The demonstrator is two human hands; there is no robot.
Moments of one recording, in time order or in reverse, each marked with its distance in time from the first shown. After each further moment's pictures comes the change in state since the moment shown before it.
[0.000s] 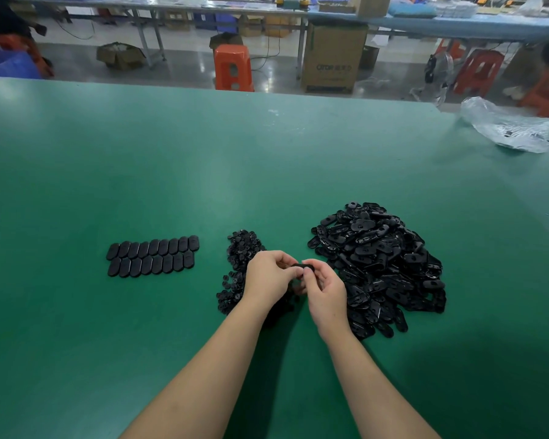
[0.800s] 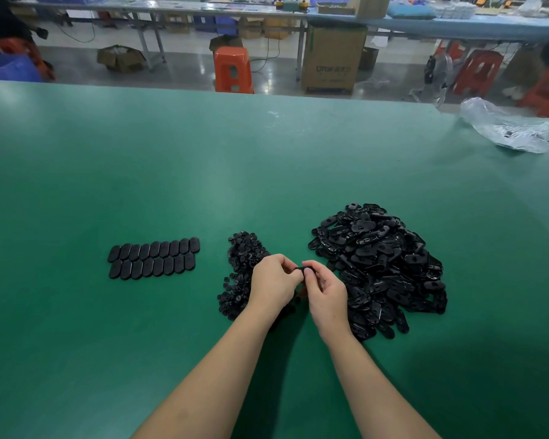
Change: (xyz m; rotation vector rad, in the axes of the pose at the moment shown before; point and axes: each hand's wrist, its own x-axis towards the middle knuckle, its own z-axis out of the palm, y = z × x) left_hand -0.006 0.005 0.008 0.099 0.022 -0.032; right_hand 0.004 0.005 0.000 -0.101 0.028 -0.014
